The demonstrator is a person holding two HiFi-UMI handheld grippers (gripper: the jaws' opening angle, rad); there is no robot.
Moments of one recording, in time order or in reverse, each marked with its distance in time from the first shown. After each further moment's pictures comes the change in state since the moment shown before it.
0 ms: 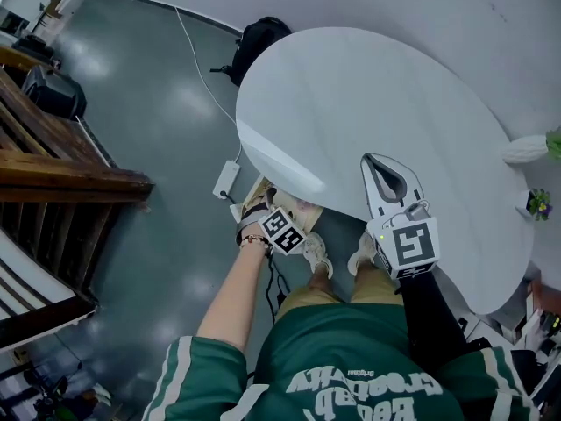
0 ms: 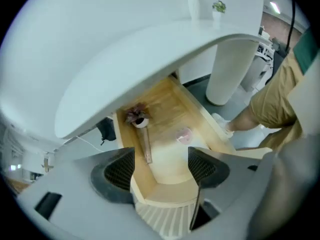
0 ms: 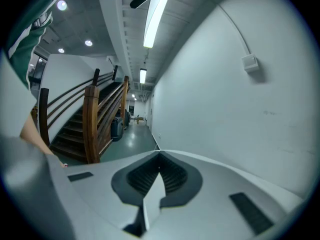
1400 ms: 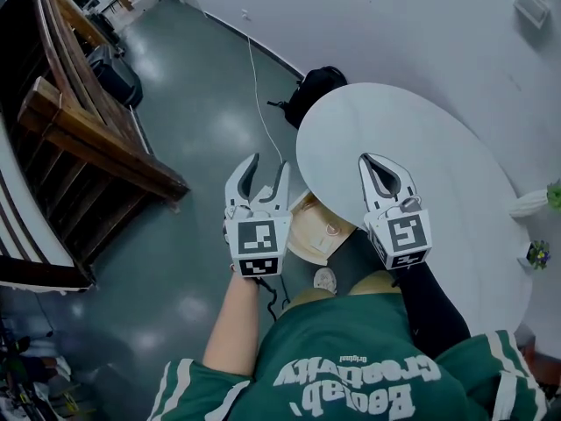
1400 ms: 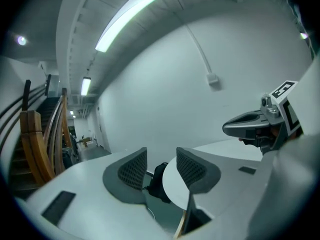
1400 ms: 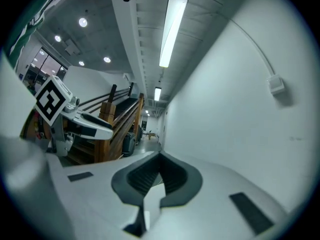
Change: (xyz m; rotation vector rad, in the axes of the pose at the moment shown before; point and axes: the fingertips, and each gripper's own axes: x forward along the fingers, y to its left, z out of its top) left arm -0.400 0.169 0.023 -0.699 -0.821 0.666; right arm 0.010 0.079 0.113 -0.073 -0.215 0.141
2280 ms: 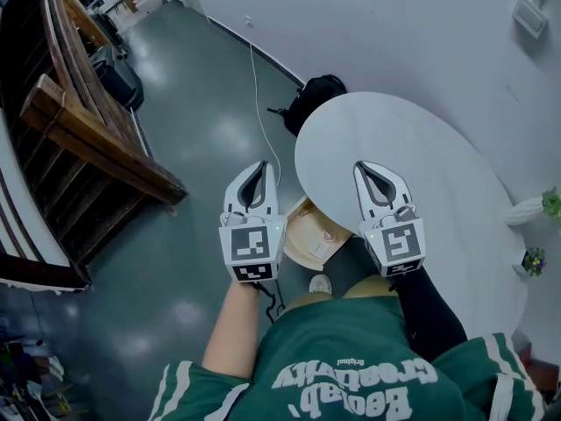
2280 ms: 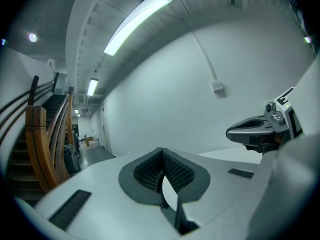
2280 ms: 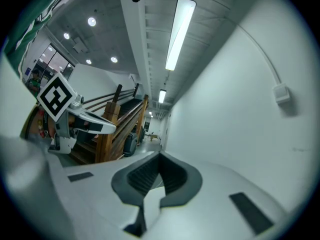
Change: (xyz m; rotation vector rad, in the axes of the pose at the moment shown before) left arm -0.012 0.012 0.011 -0.064 -0.059 0.041; right arm -0.004 0.012 0.015 -0.067 -0.031 0.032
